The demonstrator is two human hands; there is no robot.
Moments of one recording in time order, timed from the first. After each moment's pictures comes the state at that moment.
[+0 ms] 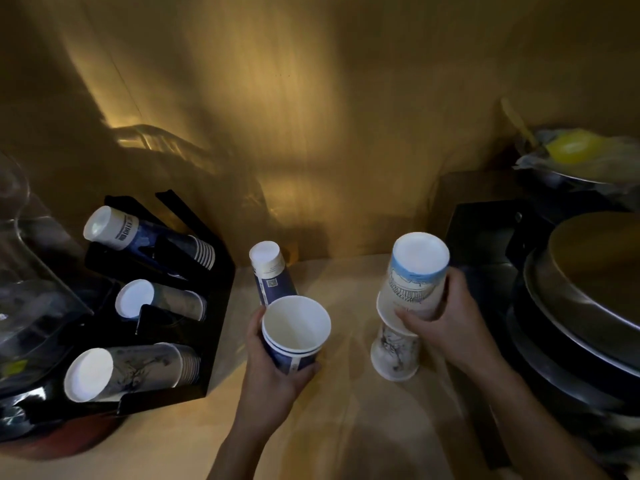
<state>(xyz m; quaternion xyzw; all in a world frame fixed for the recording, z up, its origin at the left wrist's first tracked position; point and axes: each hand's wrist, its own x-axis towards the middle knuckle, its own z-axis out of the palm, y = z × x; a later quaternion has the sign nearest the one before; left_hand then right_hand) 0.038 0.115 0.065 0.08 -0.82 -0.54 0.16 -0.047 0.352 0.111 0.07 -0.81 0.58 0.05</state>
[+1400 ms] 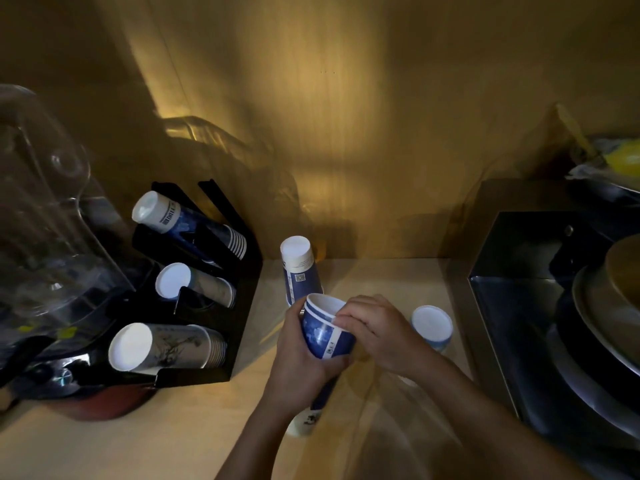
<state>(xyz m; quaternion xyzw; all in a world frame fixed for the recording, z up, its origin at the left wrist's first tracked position) 0.031 0.117 0.079 0.10 -0.83 -0.55 0.08 -0.041 0.255 0.112 0.39 -0.81 0.43 -0.03</state>
